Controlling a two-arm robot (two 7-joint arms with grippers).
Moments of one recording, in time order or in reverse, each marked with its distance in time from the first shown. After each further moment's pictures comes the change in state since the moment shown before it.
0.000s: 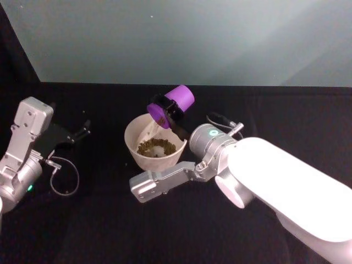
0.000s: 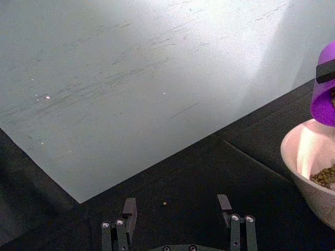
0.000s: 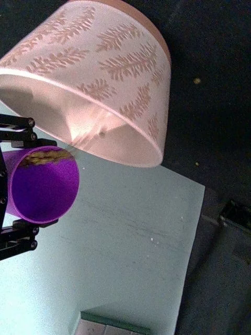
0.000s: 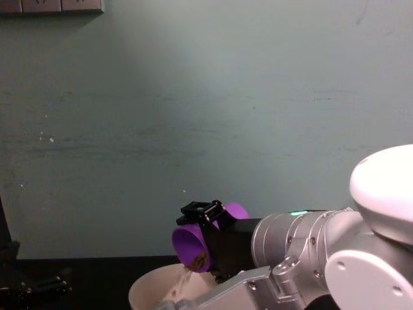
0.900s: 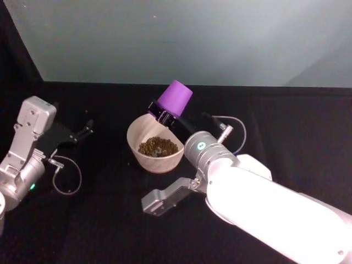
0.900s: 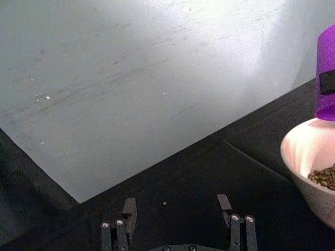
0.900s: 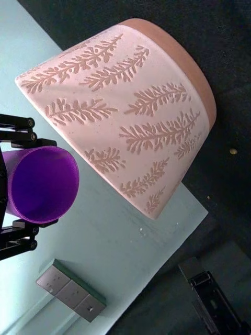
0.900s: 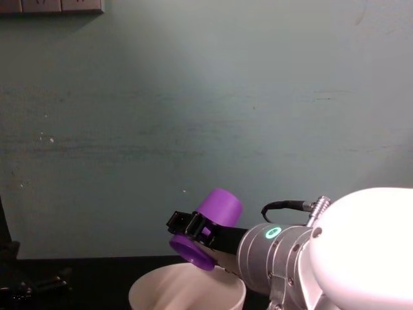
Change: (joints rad) left arm 0.000 0.000 0.000 0.000 0.000 0.000 0.000; right arm 0.061 0.020 -0.174 -0.016 -0.390 0.082 0.102
